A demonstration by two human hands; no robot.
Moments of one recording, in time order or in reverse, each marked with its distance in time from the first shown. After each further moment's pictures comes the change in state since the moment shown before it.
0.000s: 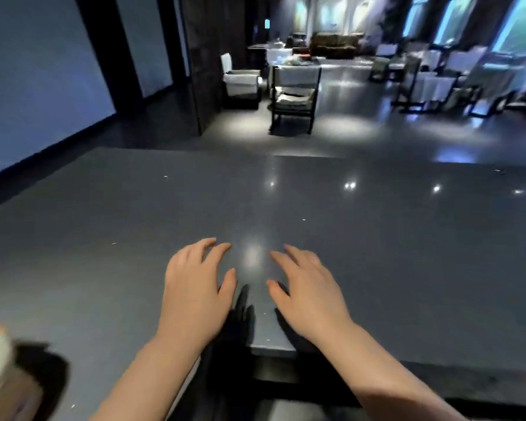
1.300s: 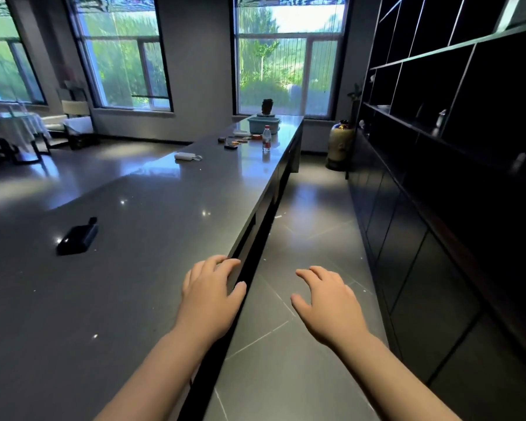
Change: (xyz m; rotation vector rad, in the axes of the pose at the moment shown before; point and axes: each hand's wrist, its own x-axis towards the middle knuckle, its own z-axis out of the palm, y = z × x) left_hand -0.099 0.898 0.271 -0.604 -0.542 1.223; right_hand -0.494 0.589 -0.347 -0.322 0.511 1.479
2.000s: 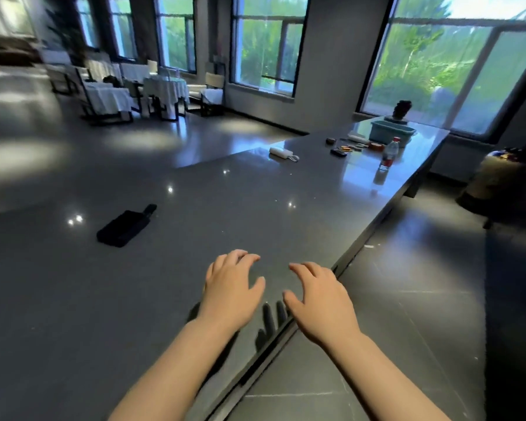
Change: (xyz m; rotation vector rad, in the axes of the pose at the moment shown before) left_hand 0.234 -0.109 0.077 0.036 0.165 -0.398; right_hand 0.329 -0.061 0.086 0.027 -0.157 -0.494
